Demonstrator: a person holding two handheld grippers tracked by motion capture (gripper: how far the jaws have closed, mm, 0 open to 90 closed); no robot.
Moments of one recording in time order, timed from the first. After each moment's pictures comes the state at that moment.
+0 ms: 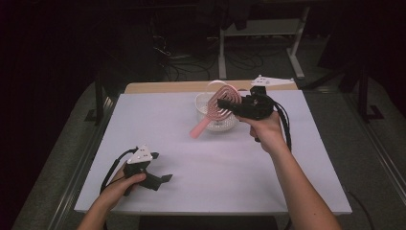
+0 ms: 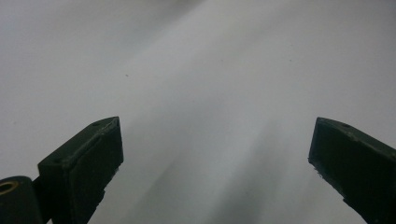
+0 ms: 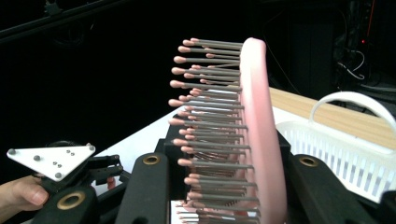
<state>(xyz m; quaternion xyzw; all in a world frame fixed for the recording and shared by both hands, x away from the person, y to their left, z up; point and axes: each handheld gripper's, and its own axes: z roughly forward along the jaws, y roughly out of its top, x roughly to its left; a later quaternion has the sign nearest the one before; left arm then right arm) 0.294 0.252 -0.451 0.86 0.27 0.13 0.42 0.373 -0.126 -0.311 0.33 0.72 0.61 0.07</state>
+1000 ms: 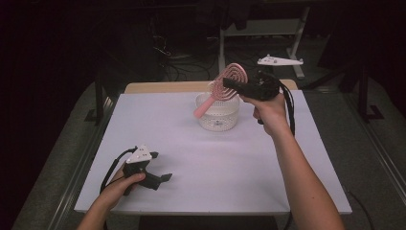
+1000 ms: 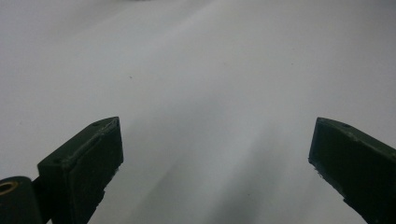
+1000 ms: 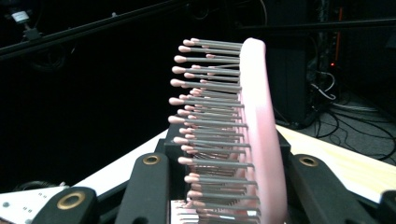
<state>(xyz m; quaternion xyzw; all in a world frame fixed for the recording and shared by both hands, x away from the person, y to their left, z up) 0.294 0.253 -0.450 0.86 0.27 0.13 0.42 0.398 -0.139 -0.275 0.35 0.69 0.62 0.11</state>
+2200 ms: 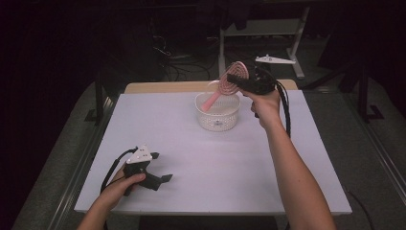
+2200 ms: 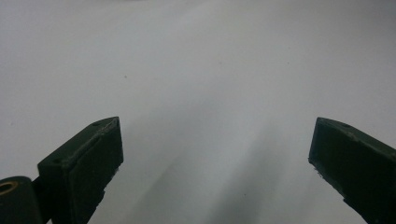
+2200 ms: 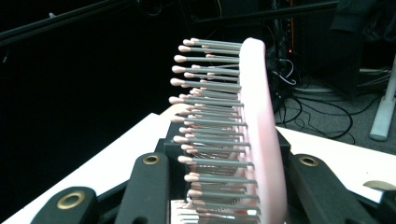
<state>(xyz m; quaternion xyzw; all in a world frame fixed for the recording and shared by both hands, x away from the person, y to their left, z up) 0.294 0.252 -0.452 0.86 0.27 0.12 0.42 0.445 -0.142 -0.308 0.42 0.67 0.59 0.14</state>
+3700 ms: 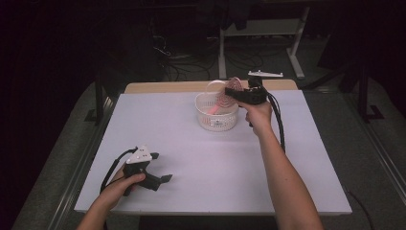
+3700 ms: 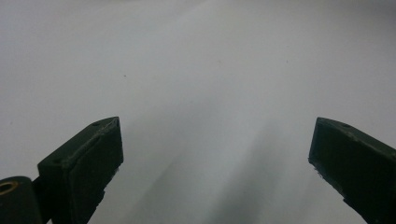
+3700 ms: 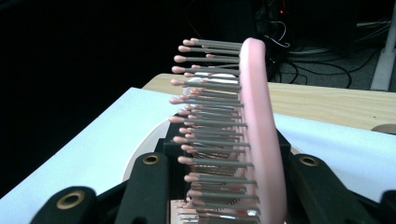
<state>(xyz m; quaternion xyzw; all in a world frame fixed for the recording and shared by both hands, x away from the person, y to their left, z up) 0.293 0.253 -0.452 0.86 0.27 0.12 0.42 0.470 -0.137 -0.370 0.47 0.68 0.56 0.10</state>
